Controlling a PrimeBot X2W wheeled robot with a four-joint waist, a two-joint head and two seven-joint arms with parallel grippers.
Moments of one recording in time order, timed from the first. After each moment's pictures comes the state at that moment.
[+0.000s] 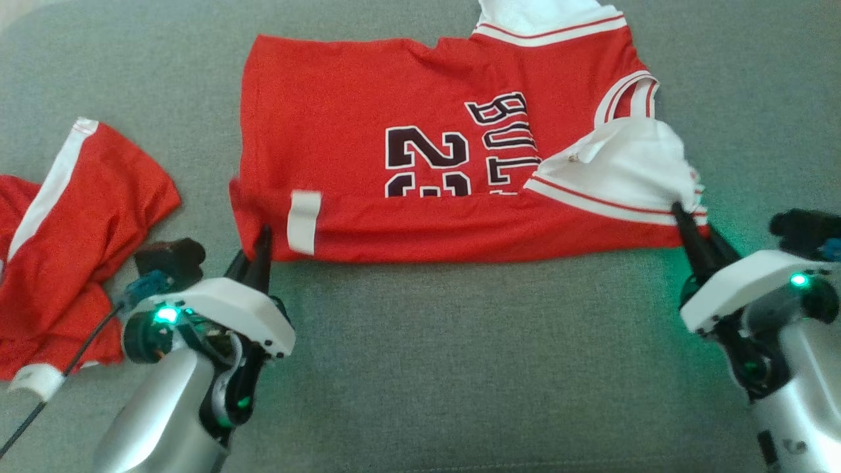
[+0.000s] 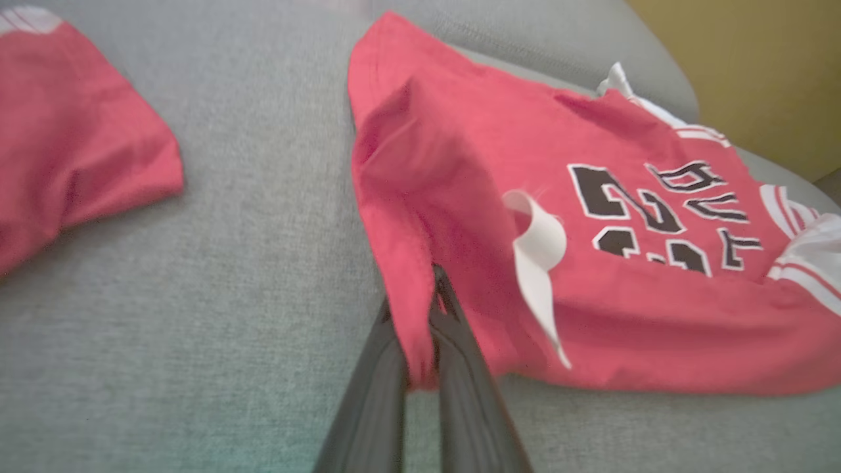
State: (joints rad) left arm -0.35 0.29 -0.48 0.28 -0.76 0.14 0.15; right arm -0.29 -0.26 0.15 0.39 0.60 0.13 0.15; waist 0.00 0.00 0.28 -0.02
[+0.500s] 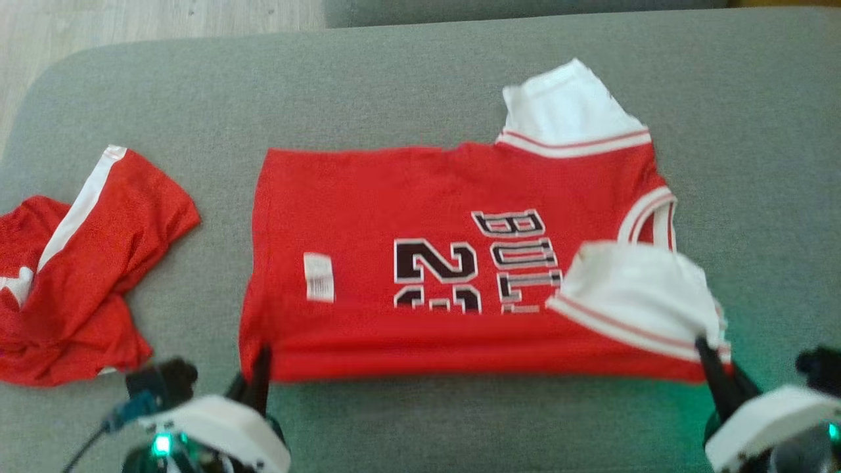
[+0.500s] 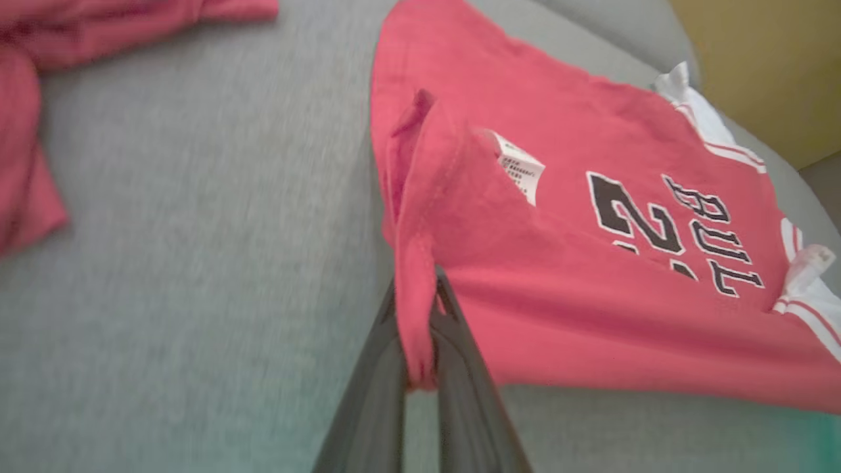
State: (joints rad) left arm 0.02 0.37 -0.44 -0.06 -0.82 0.30 0.22; right arm 0.16 -0.11 -0.11 0.00 0.50 0.13 0.36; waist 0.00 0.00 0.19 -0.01
